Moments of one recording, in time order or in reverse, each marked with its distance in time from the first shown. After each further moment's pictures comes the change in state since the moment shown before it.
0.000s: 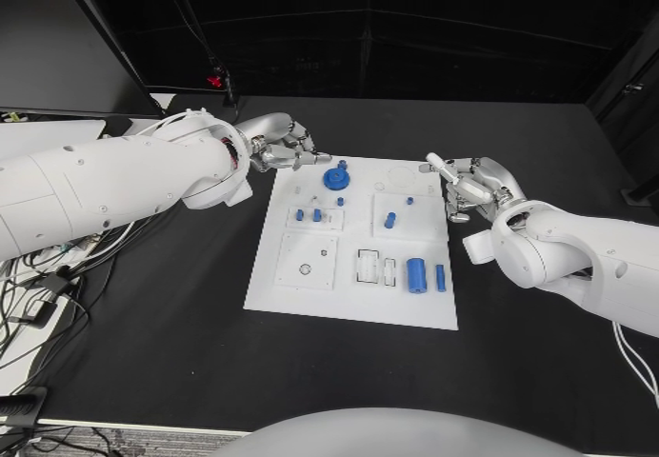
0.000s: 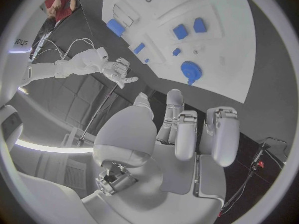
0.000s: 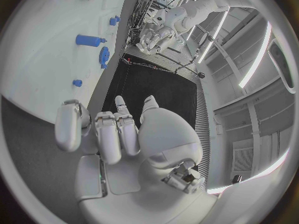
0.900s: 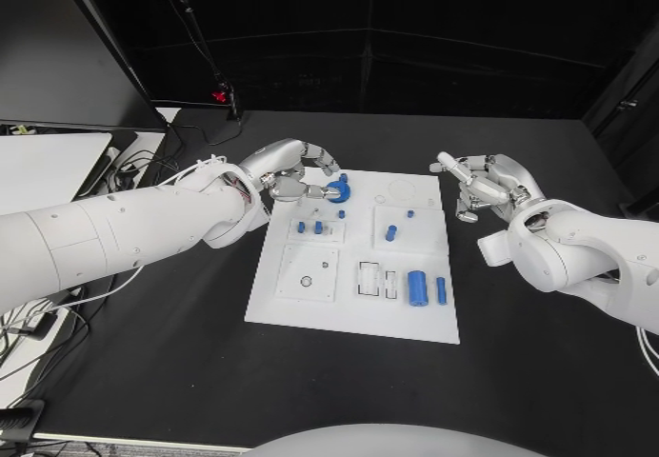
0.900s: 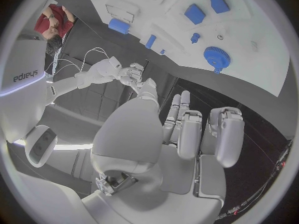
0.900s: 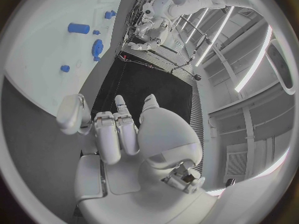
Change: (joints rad) left arm -0.110 0.046 -0.001 -0.074 -0.045 -0.256 0.365; left_hand 0.265 -0.160 0.125 0.002 -0.006 0.031 0.071 -0.312 -0.333 -0.134 0.075 -0.383 -0.694 0.001 0.066 -0.054 0.000 0.000 0.001 0.064 0.007 0.000; right arm 0.054 -0.064 0.002 0.055 -0.043 -0.003 -0.017; right_hand 0.032 0.008 -0.036 0.002 0.005 0.000 0.007 0.021 0.000 -0.004 0.004 -0.024 0.001 0.000 0.007 0.000 0.000 0.032 -0.084 0.012 -0.136 0.000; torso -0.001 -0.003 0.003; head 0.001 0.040
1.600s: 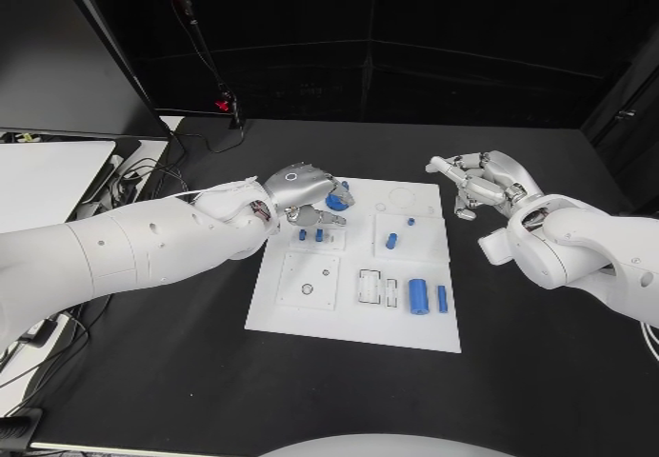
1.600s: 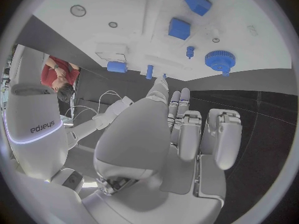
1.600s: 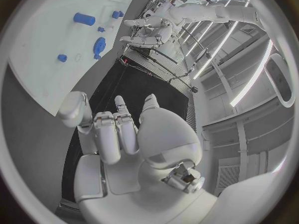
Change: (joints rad) left arm -0.030 0.080 0.000 -0.058 -0.487 -0.083 -0.037; left_hand 0.161 0.008 0.158 -0.003 -0.208 0.176 -0.029 -0.151 -0.108 0.145 -0.025 -0.126 -0.214 0.000 -0.030 0.054 0.000 0.000 0.000 -0.025 0.051 0.000; right arm 0.033 0.026 0.000 -0.035 -0.153 0.021 -0.035; right_hand 0.008 0.008 -0.019 -0.003 0.000 -0.009 -0.009 0.005 -0.001 0.000 0.000 -0.027 -0.001 0.000 0.000 0.000 0.000 0.015 -0.028 -0.011 -0.063 0.000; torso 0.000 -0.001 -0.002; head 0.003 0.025
